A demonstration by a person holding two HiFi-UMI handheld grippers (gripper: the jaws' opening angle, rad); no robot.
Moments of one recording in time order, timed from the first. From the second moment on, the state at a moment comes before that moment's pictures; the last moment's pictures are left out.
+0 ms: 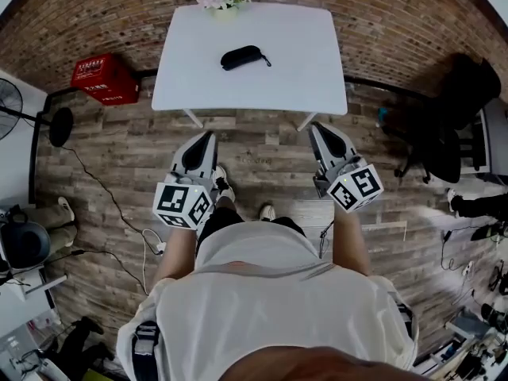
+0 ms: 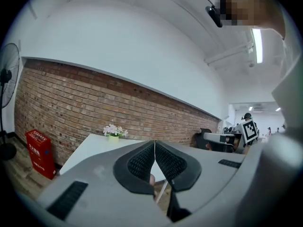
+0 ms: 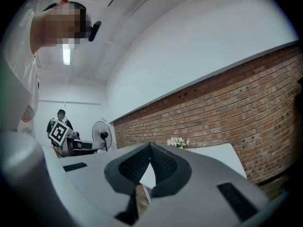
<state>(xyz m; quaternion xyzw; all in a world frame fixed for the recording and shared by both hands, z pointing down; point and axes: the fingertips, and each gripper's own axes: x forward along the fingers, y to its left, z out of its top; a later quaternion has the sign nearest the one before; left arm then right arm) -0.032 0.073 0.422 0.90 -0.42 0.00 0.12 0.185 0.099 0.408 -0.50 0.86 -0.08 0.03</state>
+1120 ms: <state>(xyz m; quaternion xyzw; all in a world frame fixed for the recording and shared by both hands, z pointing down) -0.079 -0.204 0.443 0.90 -0.41 0.04 0.12 0.121 -0.190 0.441 -0.52 0.85 -0.09 -0.08</state>
